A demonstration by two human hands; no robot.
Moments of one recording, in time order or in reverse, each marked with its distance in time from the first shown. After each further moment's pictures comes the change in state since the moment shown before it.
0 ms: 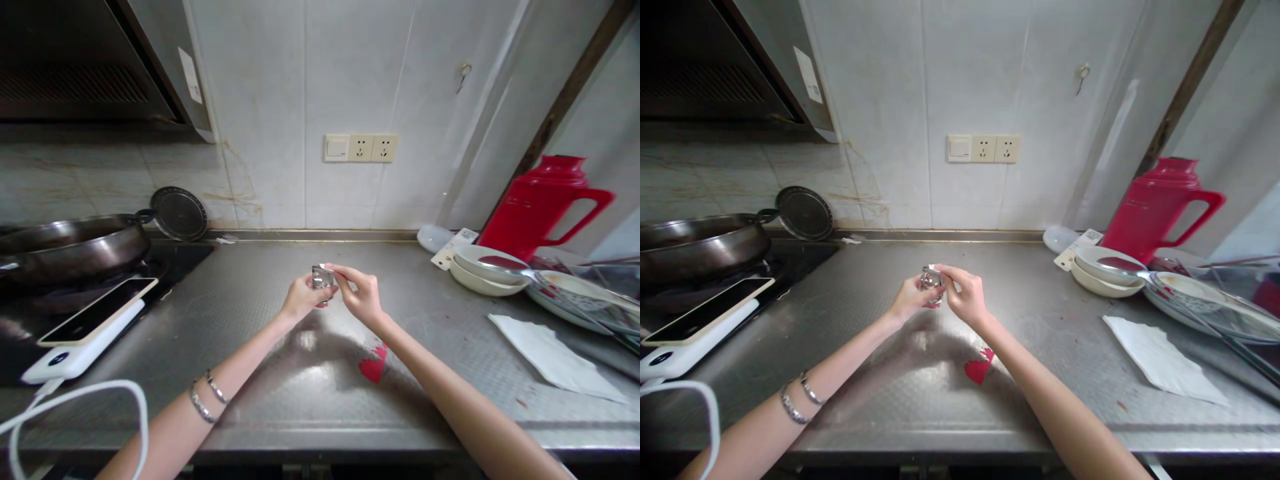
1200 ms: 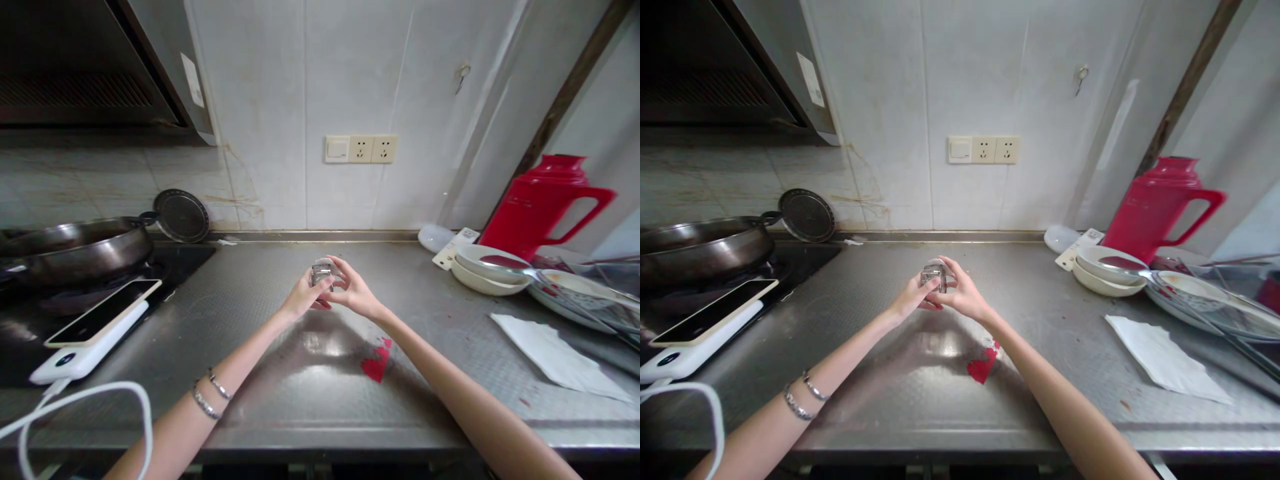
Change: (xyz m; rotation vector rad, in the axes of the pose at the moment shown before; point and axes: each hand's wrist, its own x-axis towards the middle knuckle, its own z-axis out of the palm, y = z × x) left_hand 0.001 0.007 -0.009 -0.033 -0.128 -0.090; right_hand 0.001 0.022 0.009 0.501 -0.308 0.443
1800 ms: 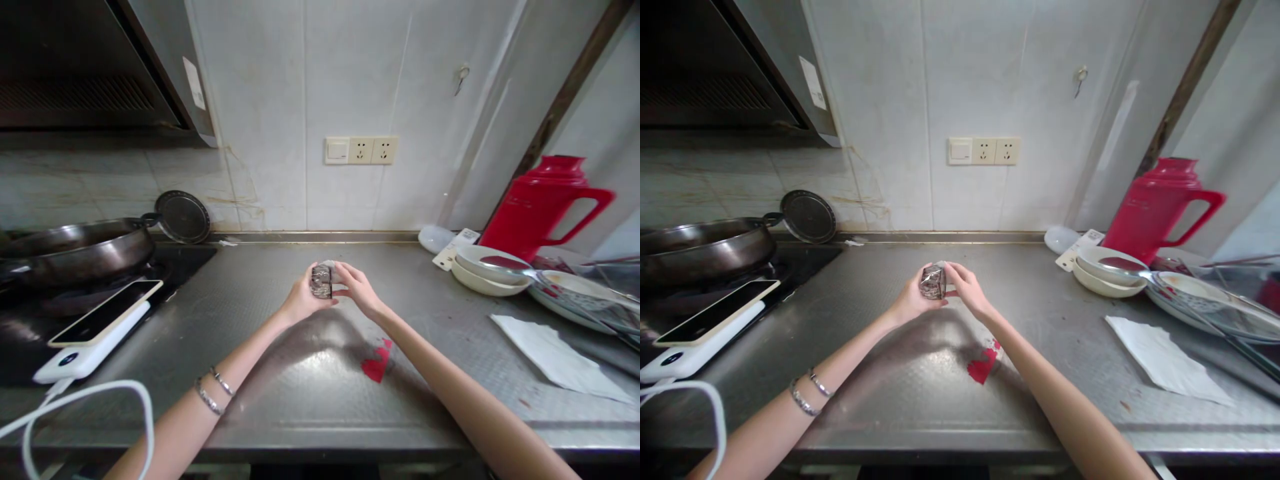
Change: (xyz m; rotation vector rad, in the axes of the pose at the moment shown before) left_hand 0.010 -0.026 -0.009 0.464 0.155 0.402; right_hand 0.004 -0.008 -0.001 0.174 0.113 0.254
